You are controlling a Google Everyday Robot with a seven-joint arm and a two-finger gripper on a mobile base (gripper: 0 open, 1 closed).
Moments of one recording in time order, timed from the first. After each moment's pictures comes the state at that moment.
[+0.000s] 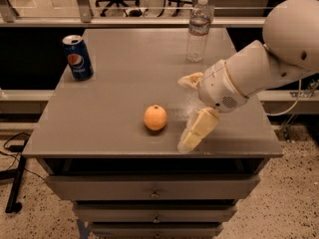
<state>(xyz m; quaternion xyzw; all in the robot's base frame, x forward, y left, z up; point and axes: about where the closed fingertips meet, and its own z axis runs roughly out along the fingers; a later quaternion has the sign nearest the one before) 0.472 -0.058 0.873 -0.64 0.68 0.21 0.30</state>
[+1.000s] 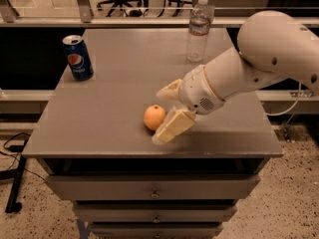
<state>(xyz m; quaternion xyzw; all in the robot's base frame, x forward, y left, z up) 0.480 -0.017 0.860 -0.62 0.68 0.25 0.31</state>
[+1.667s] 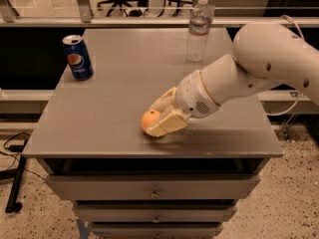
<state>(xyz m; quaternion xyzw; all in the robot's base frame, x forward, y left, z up) 0.481 -0.011 0.848 -0.60 0.69 0.27 0.30</state>
